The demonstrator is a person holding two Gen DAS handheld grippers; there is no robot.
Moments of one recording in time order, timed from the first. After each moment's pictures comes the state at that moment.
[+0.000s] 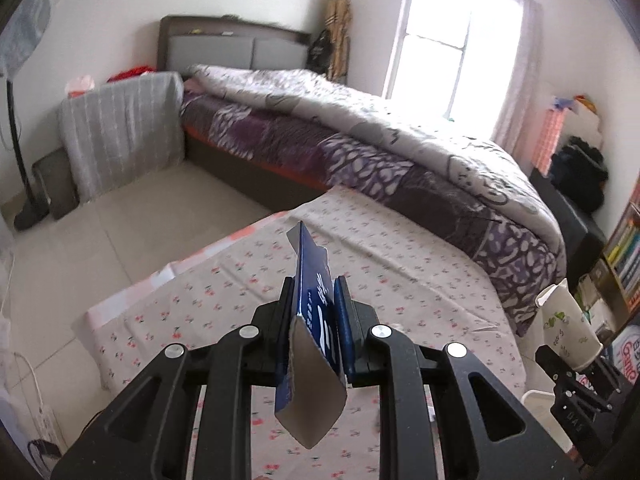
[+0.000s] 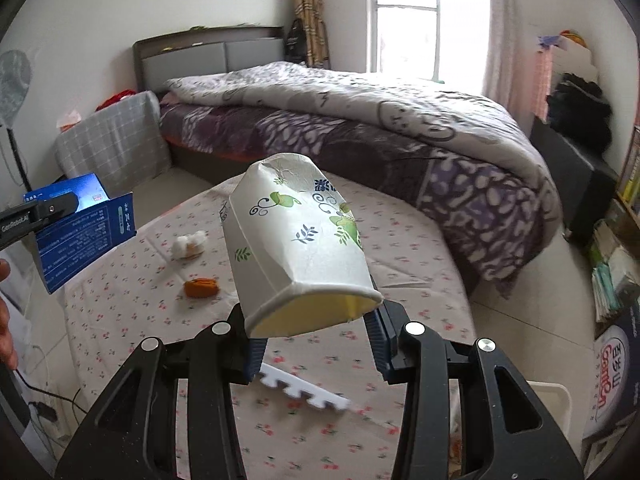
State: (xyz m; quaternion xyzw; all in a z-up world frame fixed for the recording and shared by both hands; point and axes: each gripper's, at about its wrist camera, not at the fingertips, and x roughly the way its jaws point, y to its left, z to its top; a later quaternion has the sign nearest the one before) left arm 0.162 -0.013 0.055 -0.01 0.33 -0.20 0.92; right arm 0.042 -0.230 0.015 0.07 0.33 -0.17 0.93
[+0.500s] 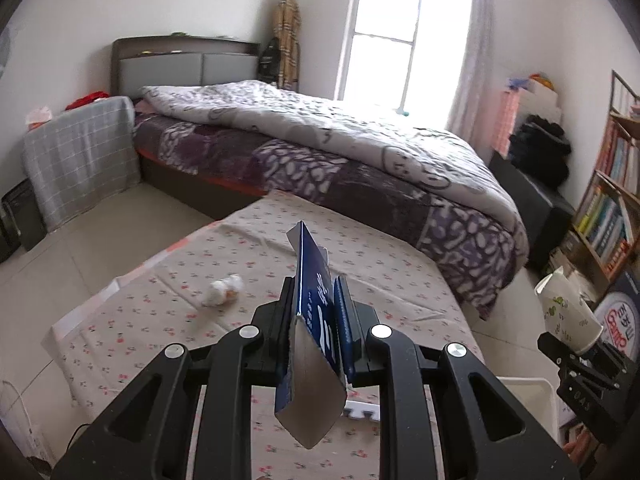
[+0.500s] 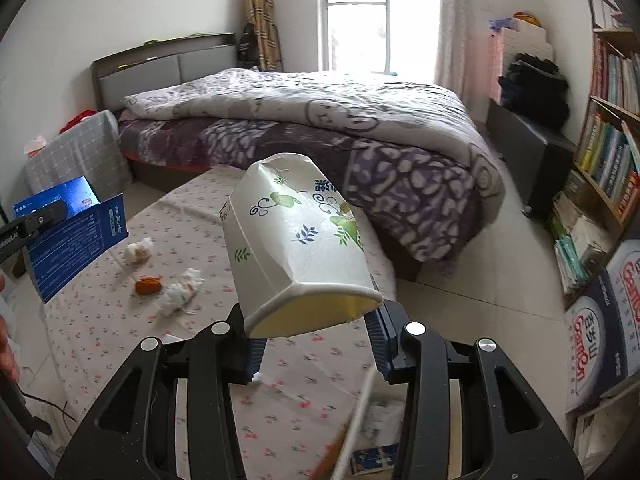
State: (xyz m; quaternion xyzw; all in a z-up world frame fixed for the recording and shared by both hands) left arm 0.113 -0.090 0.063 0.02 0.31 -0.27 0.91; right arm -0.025 -0.295 0.027 0.09 0.32 -0.24 0.91
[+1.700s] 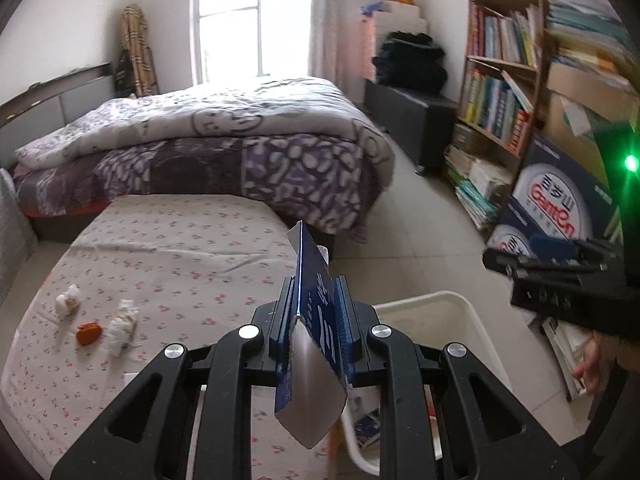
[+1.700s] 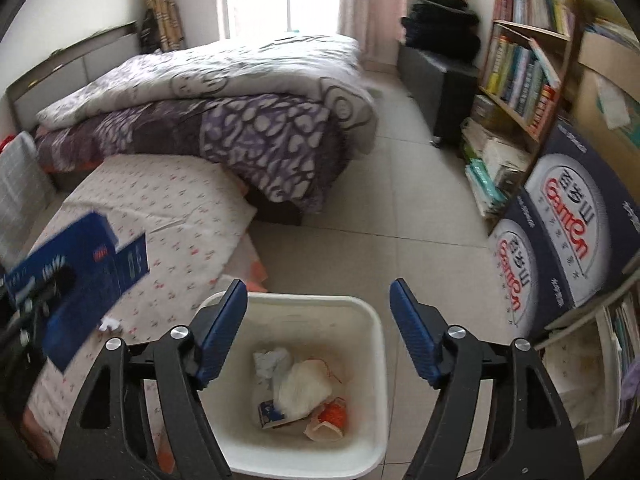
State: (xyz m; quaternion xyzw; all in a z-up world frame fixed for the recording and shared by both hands) left arm -0.039 -0.263 0.015 0.15 0.30 -0.45 0.82; right arm -0.145 -0.413 0.009 0.15 0.37 -0.37 0.84
